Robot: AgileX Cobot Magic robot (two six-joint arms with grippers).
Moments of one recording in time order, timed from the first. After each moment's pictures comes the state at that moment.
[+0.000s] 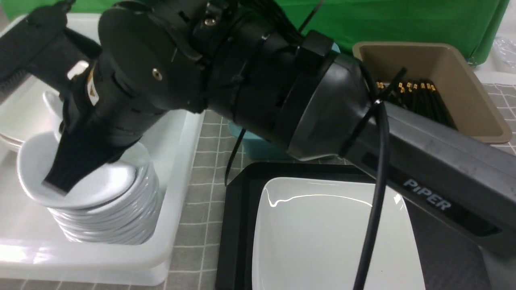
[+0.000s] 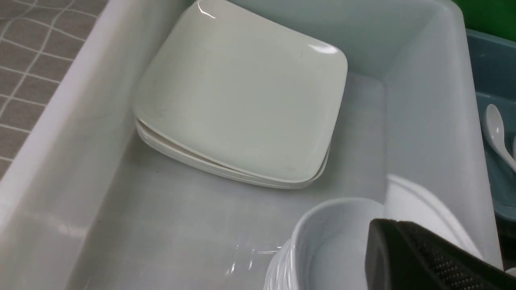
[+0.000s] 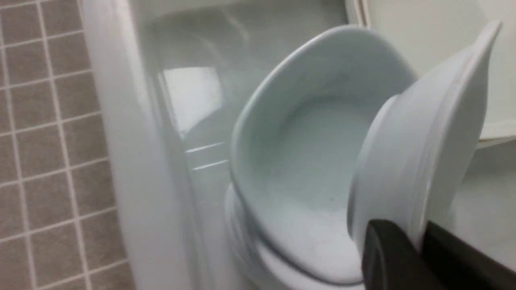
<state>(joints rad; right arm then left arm) 1.08 2.12 -2.28 -0.09 0.90 -0.17 0.30 0.94 -1.12 -0.29 0.92 0.10</state>
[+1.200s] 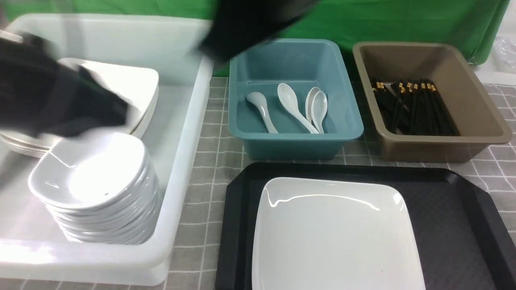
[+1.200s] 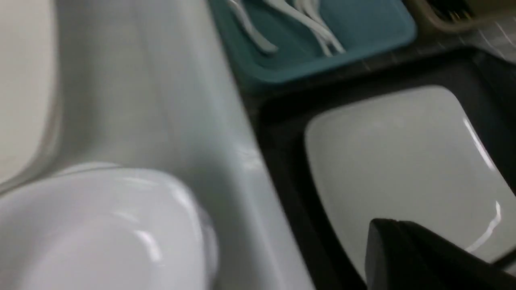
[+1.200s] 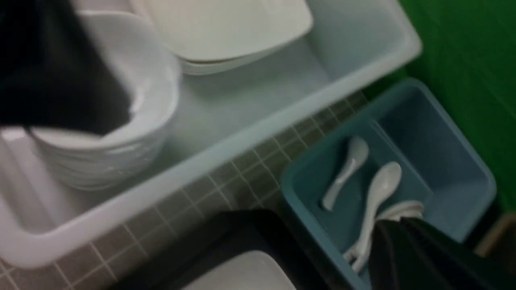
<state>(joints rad) 0.96 1.67 -2.07 -0.37 1.17 -0.01 -0.37 1.10 -1.12 -0.32 0.93 0.17</state>
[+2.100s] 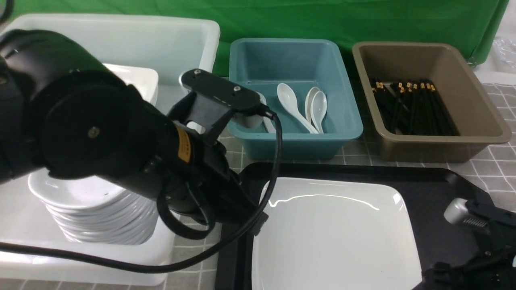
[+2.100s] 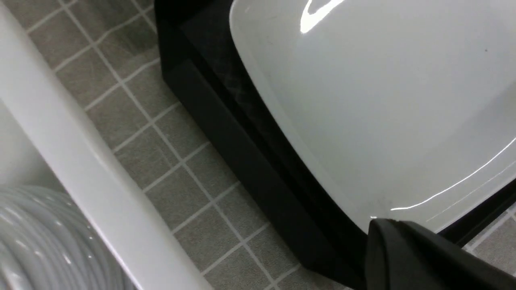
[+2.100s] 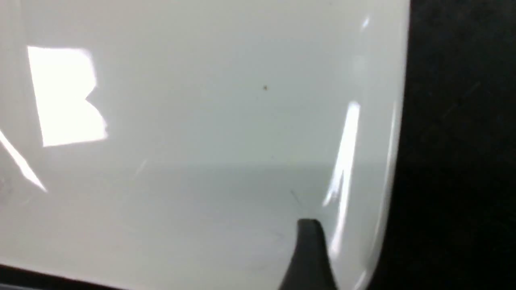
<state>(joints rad) 0.23 1.24 -0.47 0.45 0.45 0.02 -0.77 1.35 -1.12 0.04 0.91 -0.15</state>
